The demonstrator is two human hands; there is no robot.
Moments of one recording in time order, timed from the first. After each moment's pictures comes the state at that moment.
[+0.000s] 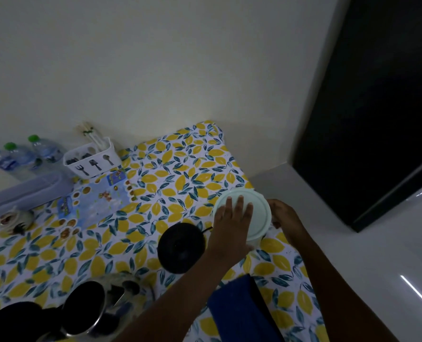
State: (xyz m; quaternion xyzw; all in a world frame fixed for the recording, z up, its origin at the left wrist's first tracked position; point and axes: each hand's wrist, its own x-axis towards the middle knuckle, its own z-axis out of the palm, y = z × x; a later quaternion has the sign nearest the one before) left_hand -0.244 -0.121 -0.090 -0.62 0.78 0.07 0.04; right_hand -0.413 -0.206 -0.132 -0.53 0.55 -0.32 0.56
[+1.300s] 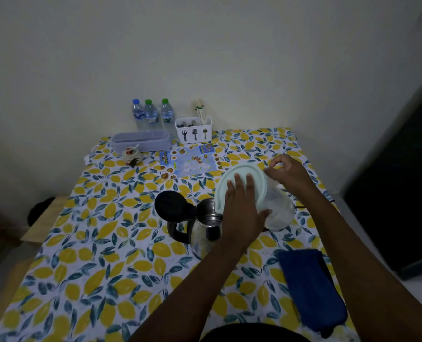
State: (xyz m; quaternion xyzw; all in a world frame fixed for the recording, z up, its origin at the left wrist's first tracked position) left_hand -0.099 0.103 -0.021 -0.76 0.56 0.12 -0.30; right_hand -0.190 -0.040 0.027 -0.76 0.43 -0.28 0.41
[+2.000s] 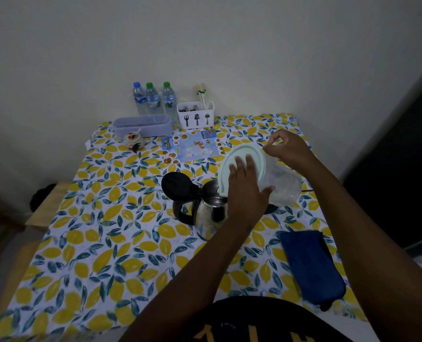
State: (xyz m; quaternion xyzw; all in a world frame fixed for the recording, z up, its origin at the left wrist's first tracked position) left_hand -0.103 0.112 -0.018 -0.76 0.50 0.16 -0.38; right_hand -0.174 -0.028 0.050 -0.79 0.43 -0.23 0.37
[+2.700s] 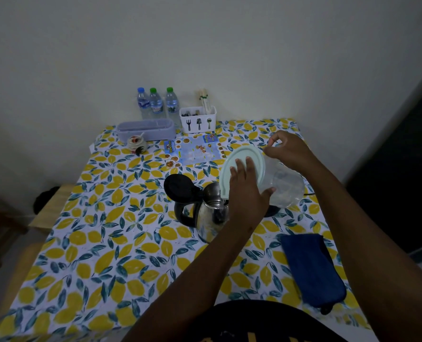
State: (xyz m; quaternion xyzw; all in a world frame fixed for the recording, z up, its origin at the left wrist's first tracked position) left_hand -0.107 0.114 -0.020 -0.76 0.48 0.16 -0.41; right_hand -0.174 -0.022 0.061 -0.81 0.43 -0.21 0.34
